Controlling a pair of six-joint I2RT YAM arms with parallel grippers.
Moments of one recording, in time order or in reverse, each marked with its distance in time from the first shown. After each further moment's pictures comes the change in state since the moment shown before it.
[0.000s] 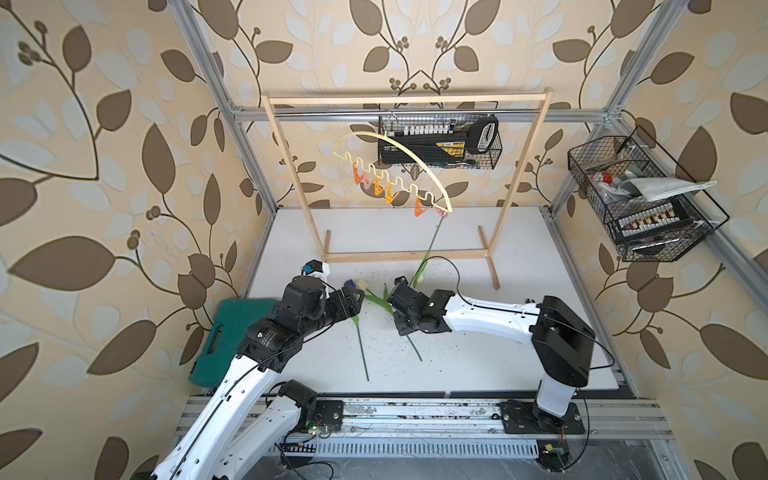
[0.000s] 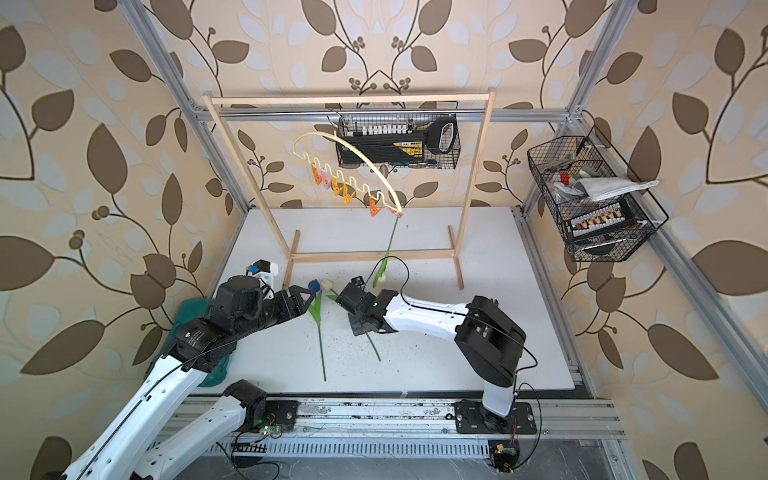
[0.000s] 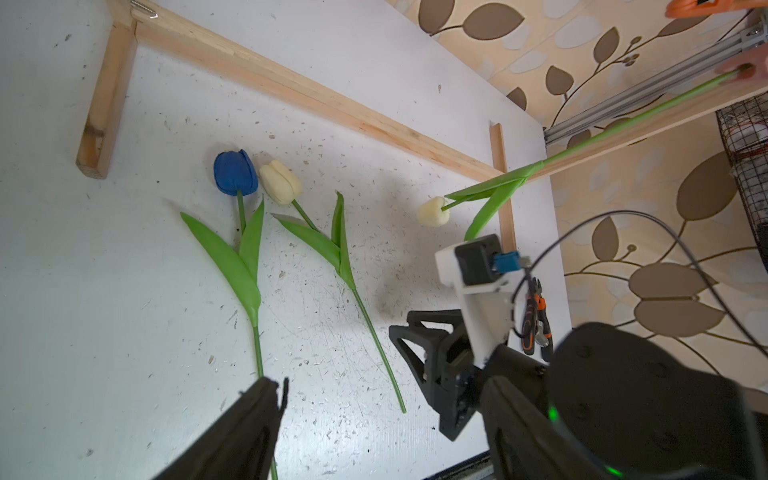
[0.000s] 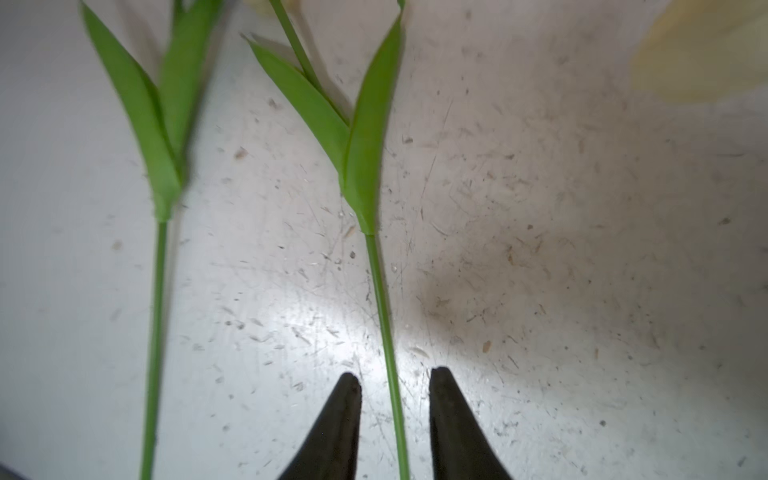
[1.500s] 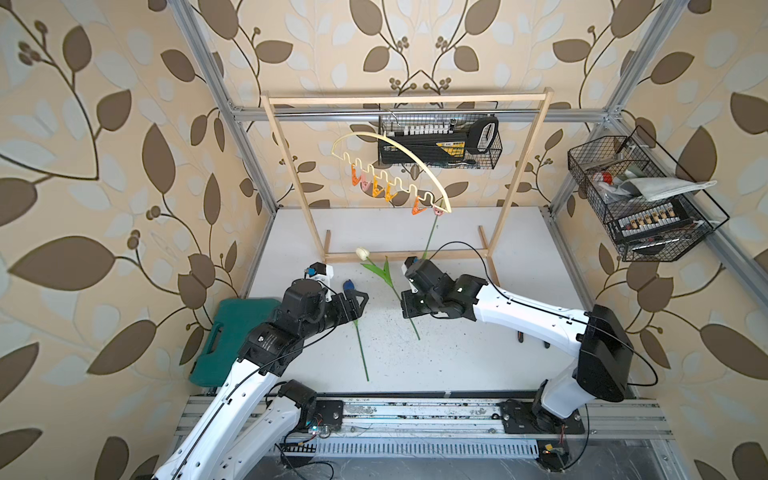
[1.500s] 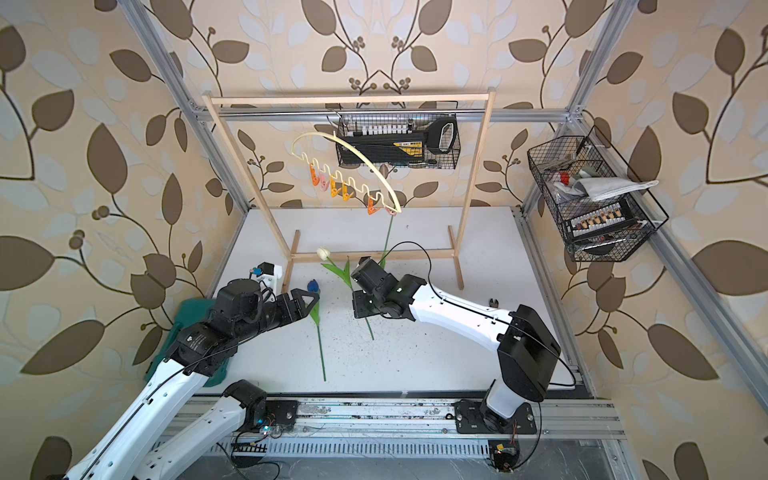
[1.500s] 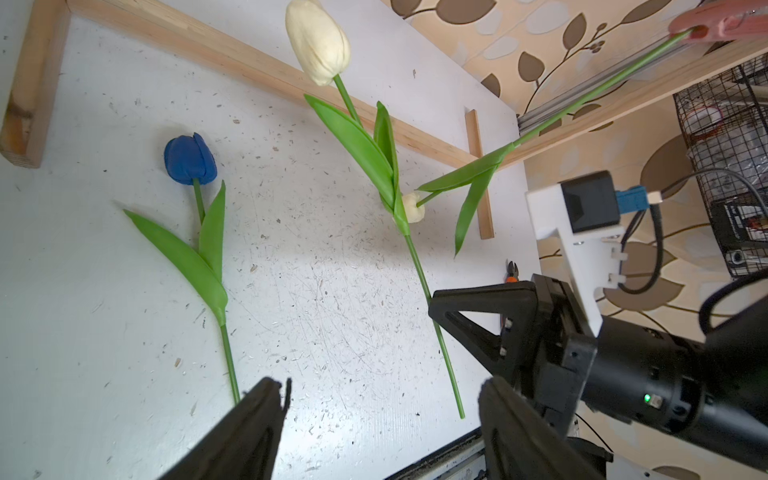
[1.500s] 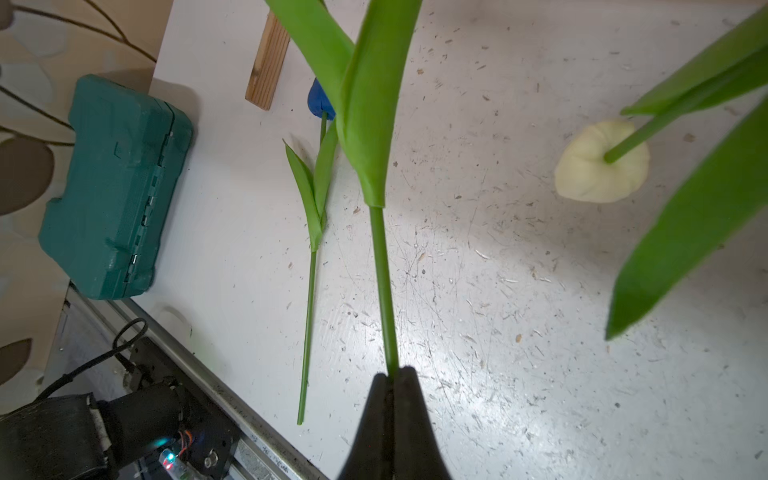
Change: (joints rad) left arm 0.000 -0.020 -0.060 0.073 0.098 -0.005; right arm -0.098 -0.264 -0.033 0.059 -0.235 0.095
